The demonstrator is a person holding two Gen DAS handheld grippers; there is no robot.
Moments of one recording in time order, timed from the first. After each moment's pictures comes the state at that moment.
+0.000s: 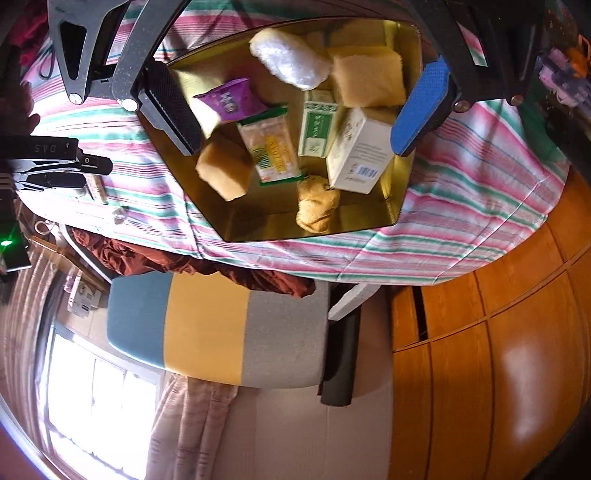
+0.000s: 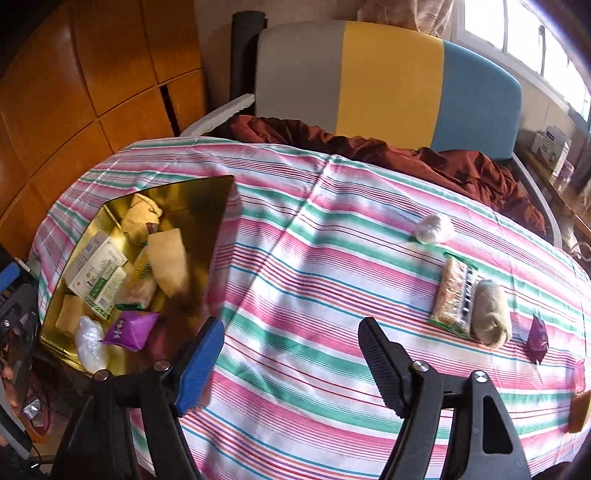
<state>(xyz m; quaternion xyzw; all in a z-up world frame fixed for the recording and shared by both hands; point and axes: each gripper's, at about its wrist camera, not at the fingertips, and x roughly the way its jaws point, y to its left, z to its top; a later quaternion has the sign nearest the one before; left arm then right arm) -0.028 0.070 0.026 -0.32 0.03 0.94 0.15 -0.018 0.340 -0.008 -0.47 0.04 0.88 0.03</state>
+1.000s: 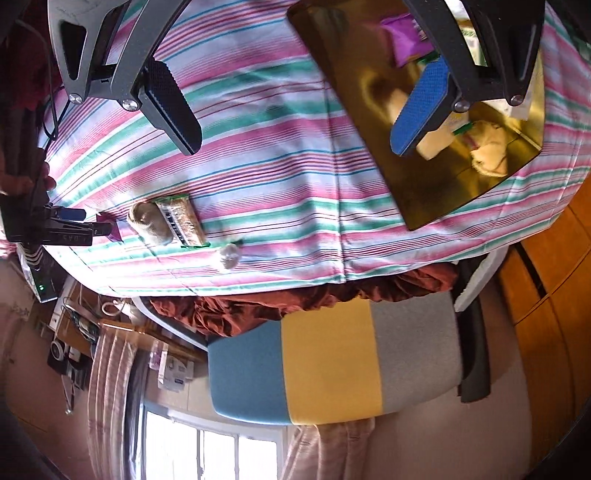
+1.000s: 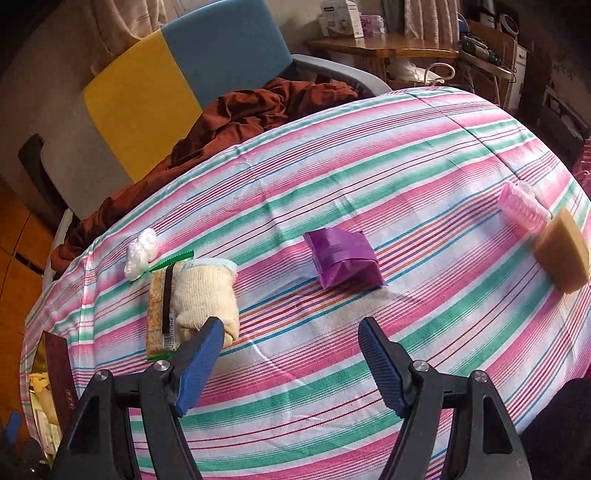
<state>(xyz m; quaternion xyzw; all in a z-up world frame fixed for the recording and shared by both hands) -0.047 0.272 0.016 -0.37 0.14 0.87 0.31 0.069 0.600 -0.050 -0.42 0.31 0.80 0.29</state>
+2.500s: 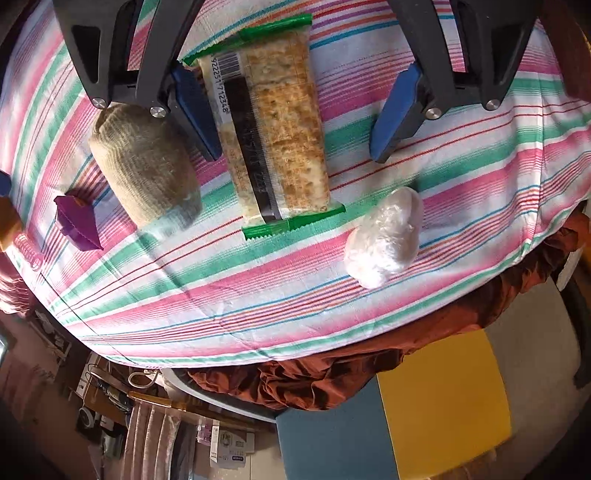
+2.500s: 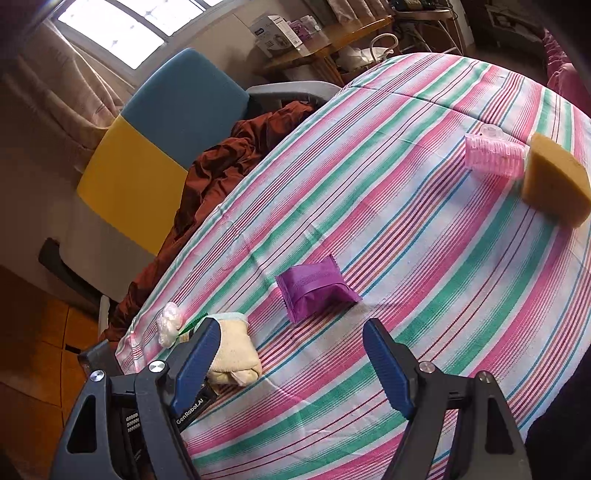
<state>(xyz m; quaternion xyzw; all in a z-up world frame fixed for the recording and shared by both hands) -0.111 0.510 -0.093 -0.43 0.23 0.79 0.38 0.119 0.642 -0.045 -0.31 0.46 0.78 0.29</state>
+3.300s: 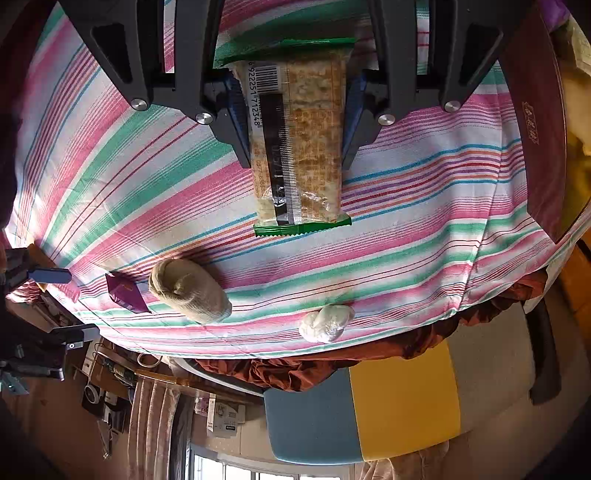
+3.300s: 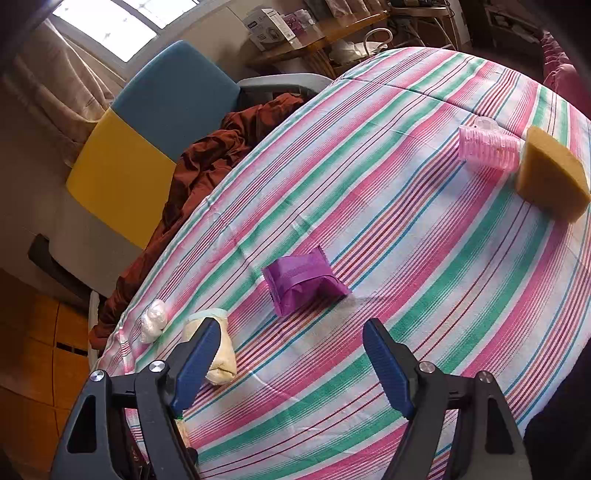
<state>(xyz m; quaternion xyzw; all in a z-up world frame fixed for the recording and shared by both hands) -0.026 0.378 -0.093 -0.39 0.18 0.82 0.38 0.119 0.642 -0.051 -0.33 0.45 0.77 0.30</state>
